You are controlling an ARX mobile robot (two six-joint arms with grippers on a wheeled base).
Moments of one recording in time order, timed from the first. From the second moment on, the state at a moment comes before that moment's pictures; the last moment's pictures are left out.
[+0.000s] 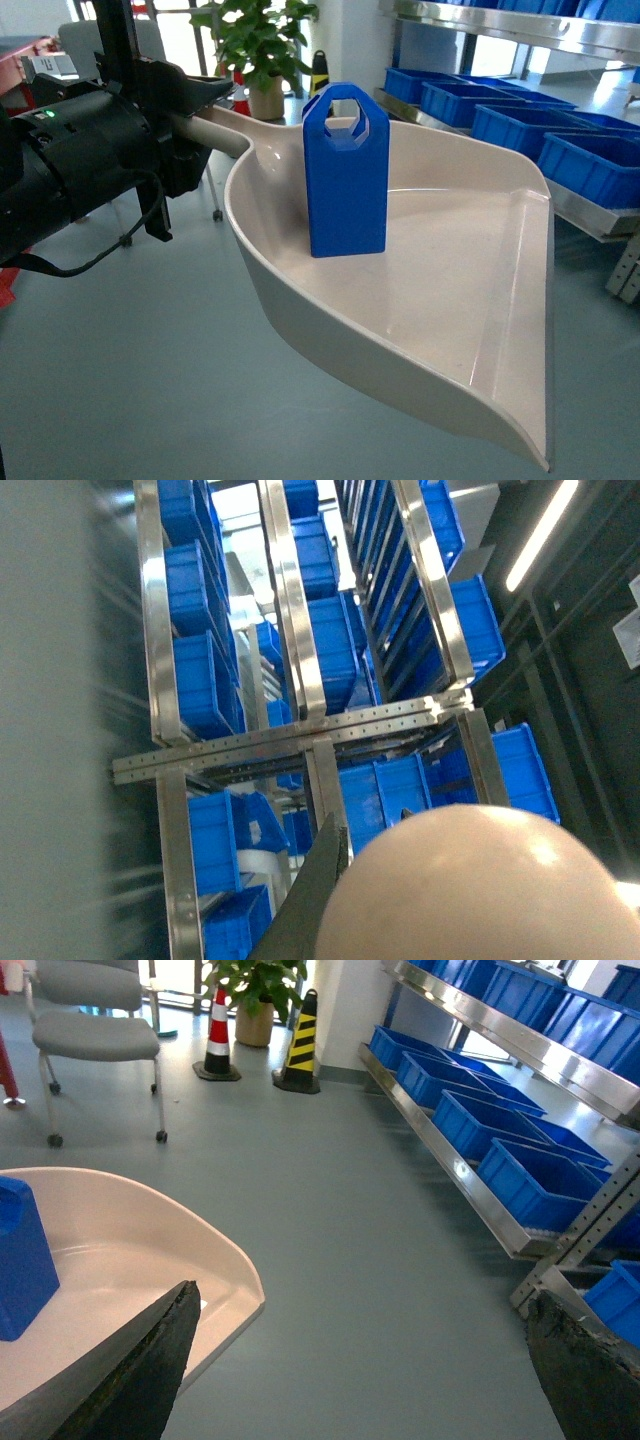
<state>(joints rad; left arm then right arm) -0.24 1.92 0.76 1.28 0.23 -1.41 0.35 0.82 0.57 0.12 0.28 -0.16</state>
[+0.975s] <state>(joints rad) -0.25 1.92 0.76 1.28 0.23 -1.41 0.35 0.82 0.57 0.12 0.28 -0.16</state>
